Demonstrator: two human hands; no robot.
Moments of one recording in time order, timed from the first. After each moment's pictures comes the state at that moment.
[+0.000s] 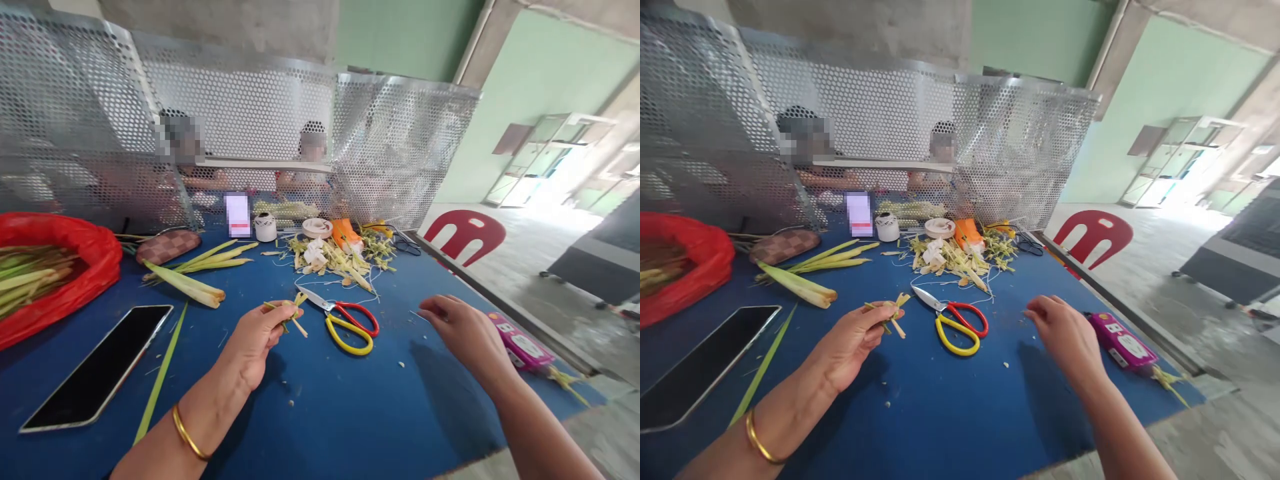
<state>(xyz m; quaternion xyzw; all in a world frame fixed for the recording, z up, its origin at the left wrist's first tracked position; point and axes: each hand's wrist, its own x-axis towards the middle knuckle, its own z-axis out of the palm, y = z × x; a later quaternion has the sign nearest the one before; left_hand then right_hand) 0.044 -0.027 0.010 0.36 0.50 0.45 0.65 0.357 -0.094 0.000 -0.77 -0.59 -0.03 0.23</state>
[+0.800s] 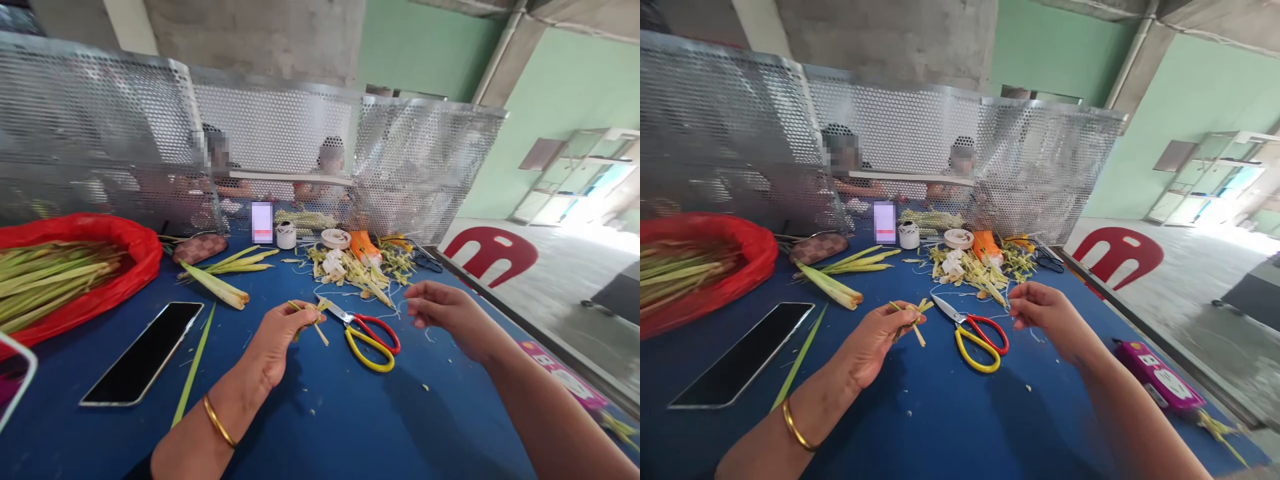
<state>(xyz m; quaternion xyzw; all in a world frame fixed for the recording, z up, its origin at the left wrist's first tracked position) 0.040 -0.026 0.018 0.36 0.48 0.46 0.65 0.312 -0.052 0.047 -0.59 -0.54 0.41 0.44</state>
